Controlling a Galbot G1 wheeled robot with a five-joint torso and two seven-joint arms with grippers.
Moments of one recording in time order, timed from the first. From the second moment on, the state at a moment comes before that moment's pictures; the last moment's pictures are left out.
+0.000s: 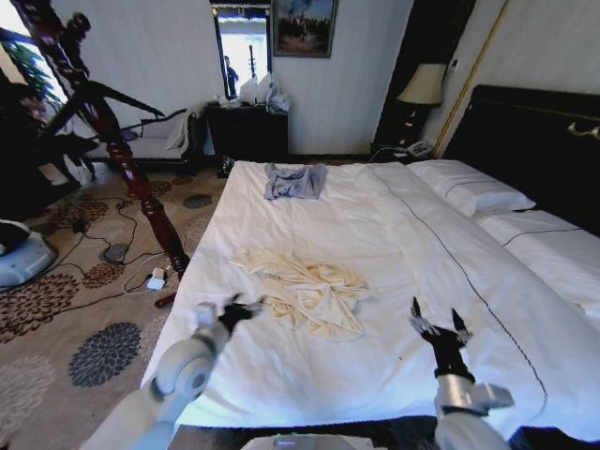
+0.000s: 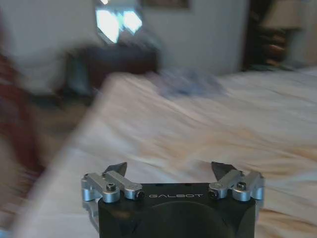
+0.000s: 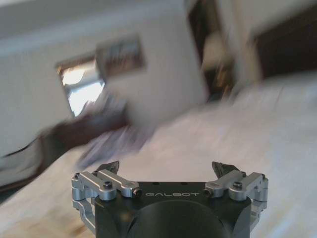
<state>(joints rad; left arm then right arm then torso) 1.52 -1.07 -0.46 -2.22 -0.43 0.32 -0.30 -1.82 0.96 0.66 2.27 0.87 0.16 0.30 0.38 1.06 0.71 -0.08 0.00</state>
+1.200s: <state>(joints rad) 1.72 -1.52 -0.76 -2.19 -0.24 -0.15 -0.26 -1.08 0.95 0.01 2.00 1.26 -0.20 0.80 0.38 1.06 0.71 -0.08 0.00</state>
